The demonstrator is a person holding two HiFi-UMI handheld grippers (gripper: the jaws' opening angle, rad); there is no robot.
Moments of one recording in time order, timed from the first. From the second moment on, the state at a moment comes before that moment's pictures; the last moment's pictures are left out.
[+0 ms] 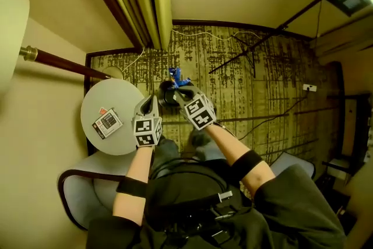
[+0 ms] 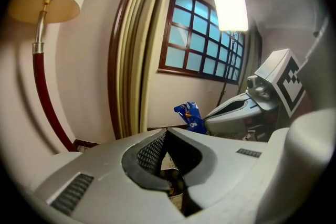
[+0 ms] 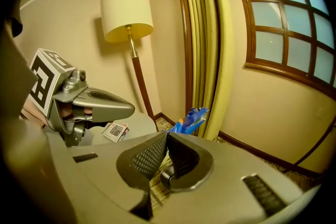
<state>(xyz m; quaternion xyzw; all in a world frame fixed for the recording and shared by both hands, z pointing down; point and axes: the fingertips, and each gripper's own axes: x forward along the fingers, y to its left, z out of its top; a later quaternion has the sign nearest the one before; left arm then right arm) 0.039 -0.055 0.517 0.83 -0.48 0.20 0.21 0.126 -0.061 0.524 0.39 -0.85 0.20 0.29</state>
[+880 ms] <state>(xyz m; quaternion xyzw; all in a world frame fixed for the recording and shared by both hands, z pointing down) 0.088 -0.087 0.777 0.81 -0.43 0.28 0.28 0.167 -0.063 0.829 0.39 -0.78 0.33 0.35</state>
